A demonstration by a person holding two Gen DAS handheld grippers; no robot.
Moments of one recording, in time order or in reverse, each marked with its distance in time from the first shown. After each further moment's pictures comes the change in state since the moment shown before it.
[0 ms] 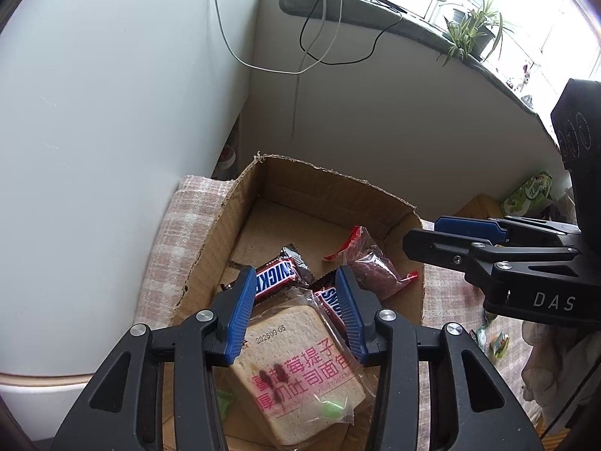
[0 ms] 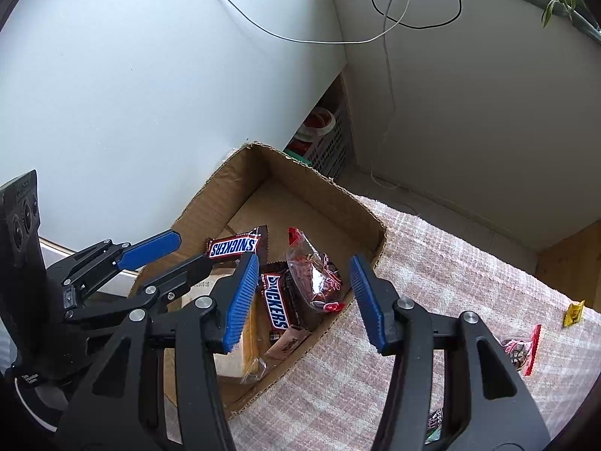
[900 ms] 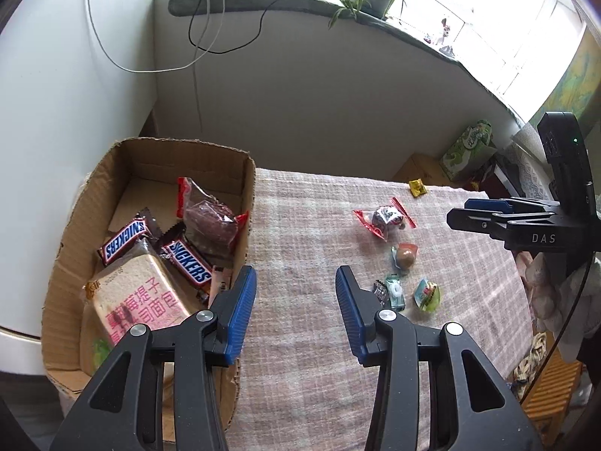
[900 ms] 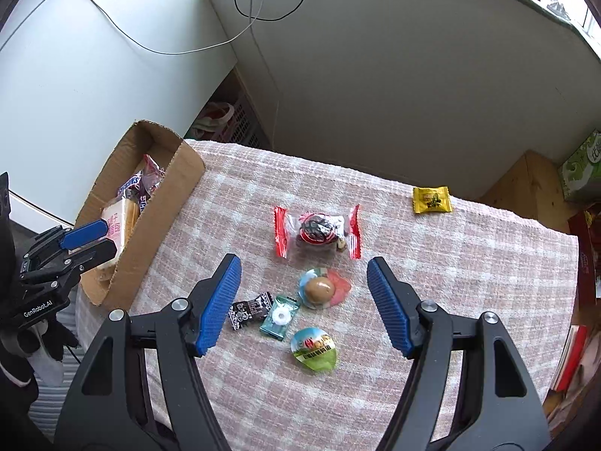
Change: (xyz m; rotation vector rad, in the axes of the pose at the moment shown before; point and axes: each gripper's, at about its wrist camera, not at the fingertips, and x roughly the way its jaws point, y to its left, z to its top) left arm -0.012 -0.113 -0.048 0.192 0.046 -0.181; right arm -0.106 -0.150 -0.127 0.165 -0.011 -0.176
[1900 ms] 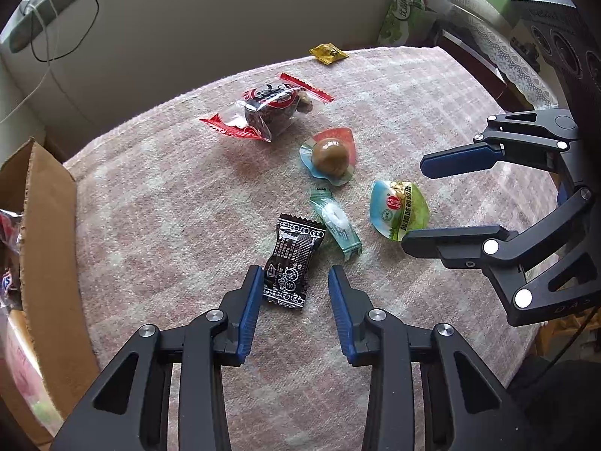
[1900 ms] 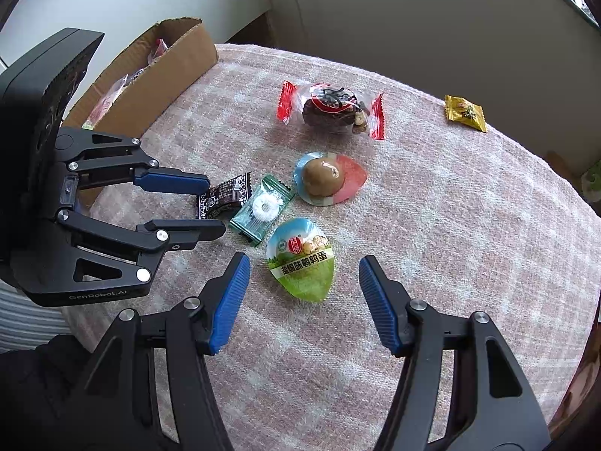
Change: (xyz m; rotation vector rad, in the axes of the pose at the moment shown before) left arm 0.105 -0.093 -0.041 0.402 0.245 -0.043; right arm 0.054 0.004 -0.087 -0.189 0.065 0.028
